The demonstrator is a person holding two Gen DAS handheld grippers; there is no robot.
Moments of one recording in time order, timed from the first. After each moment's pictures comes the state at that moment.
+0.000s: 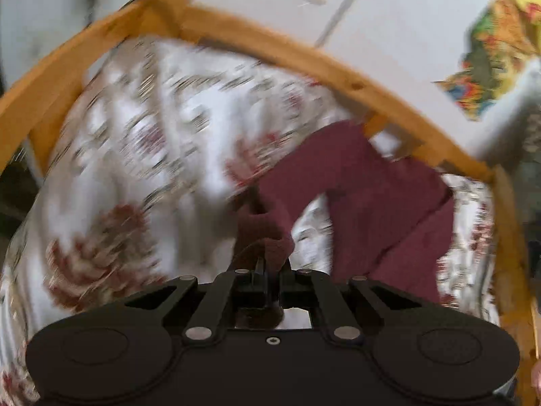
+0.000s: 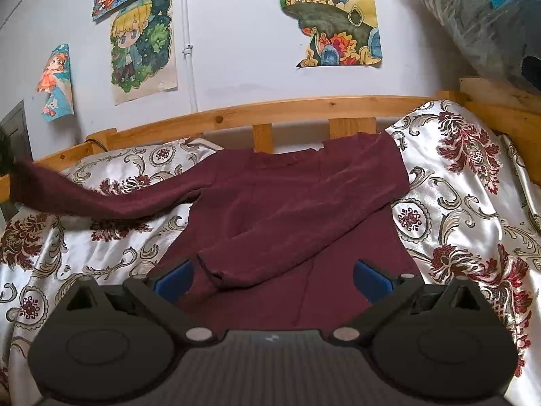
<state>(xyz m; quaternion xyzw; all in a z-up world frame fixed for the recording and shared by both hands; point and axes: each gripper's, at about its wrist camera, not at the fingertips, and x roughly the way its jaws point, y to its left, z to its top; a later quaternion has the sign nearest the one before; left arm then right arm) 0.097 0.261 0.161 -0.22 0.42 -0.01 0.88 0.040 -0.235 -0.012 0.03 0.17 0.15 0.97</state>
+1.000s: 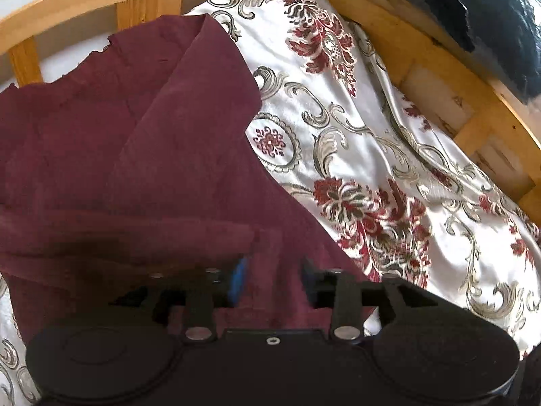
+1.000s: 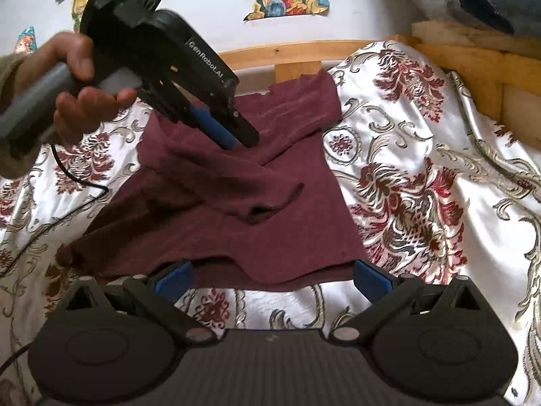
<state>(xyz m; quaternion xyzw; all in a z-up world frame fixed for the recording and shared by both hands) 0.224 -0.142 0.050 0.04 0.48 -0.30 0.82 0.014 -0.309 -0.057 0.04 0.25 0.11 0.96</state>
